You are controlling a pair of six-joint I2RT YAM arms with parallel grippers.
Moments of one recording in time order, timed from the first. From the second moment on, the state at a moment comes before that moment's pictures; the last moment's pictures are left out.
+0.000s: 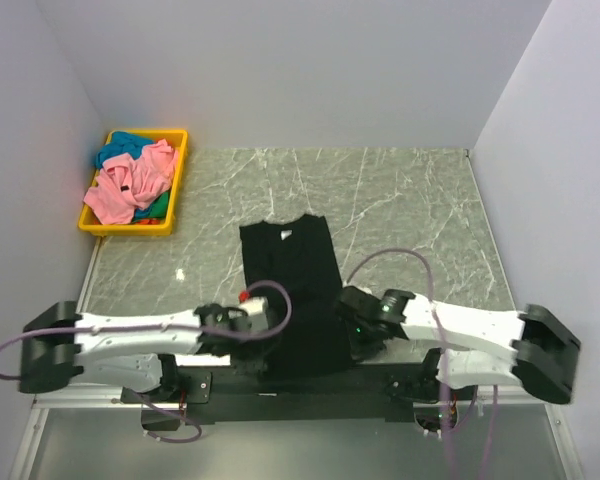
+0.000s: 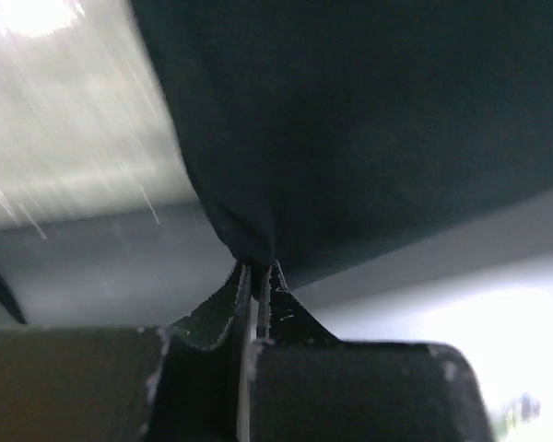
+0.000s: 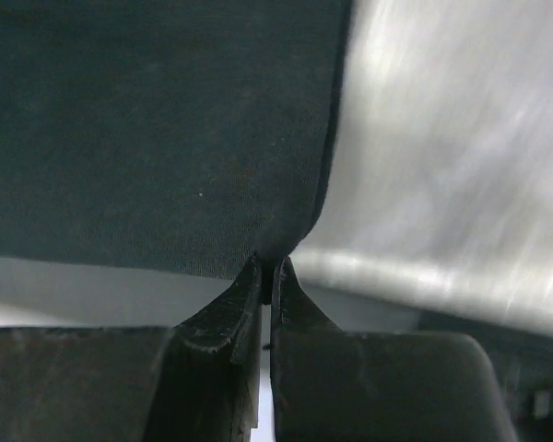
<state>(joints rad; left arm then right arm) -1.20 1.22 0.67 -0.75 -0.07 -1.24 0.99 1.23 0.62 -0.74 0.02 0.85</state>
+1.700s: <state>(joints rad) -0.44 1.33 1.03 -0.75 -0.08 -0.81 0.63 1.78 1.64 -1.00 0.08 0.39</state>
